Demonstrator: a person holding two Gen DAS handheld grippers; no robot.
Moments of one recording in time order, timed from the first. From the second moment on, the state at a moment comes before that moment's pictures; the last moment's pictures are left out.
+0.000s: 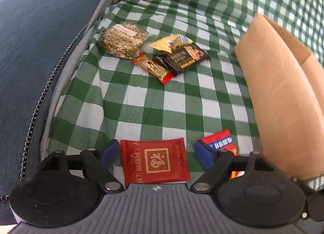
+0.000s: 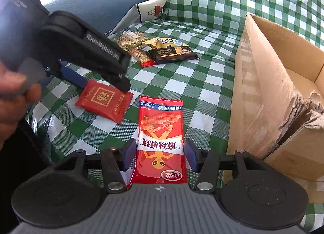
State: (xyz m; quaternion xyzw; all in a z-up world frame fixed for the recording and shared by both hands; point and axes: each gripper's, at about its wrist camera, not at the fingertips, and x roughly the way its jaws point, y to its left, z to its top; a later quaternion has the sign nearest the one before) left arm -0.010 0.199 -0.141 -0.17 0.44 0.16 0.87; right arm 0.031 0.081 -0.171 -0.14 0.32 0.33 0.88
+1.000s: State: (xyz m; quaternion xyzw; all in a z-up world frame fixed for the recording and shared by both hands) left arm -0.003 0.176 -0.143 -0.11 0.46 0.16 0.87; right arm 0.024 0.081 -0.174 -0.18 0.31 0.33 0.88
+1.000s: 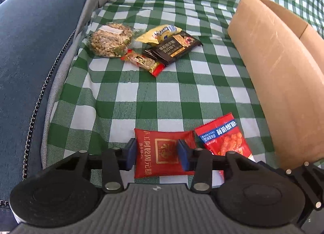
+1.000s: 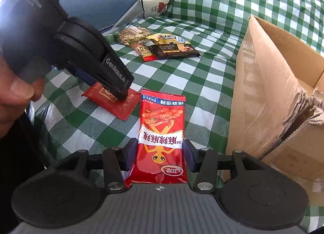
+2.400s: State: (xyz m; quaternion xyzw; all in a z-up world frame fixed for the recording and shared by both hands) left arm -0.050 0.198 -0.103 -0.22 0.28 0.15 0.92; right arm 0.020 0.074 -0.161 -0.14 0.27 0.32 0.90
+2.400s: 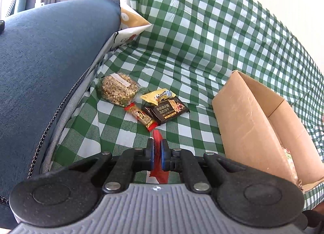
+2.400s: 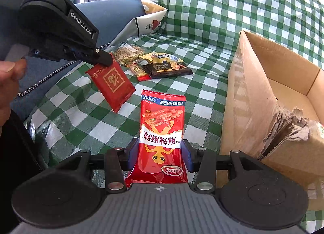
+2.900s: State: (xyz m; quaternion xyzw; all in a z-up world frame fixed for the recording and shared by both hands) left arm -0.058 0.195 -0.088 -0.22 0.27 0.14 0.93; right arm 0.015 0.071 -0.148 -0.14 0.24 0.32 0.91
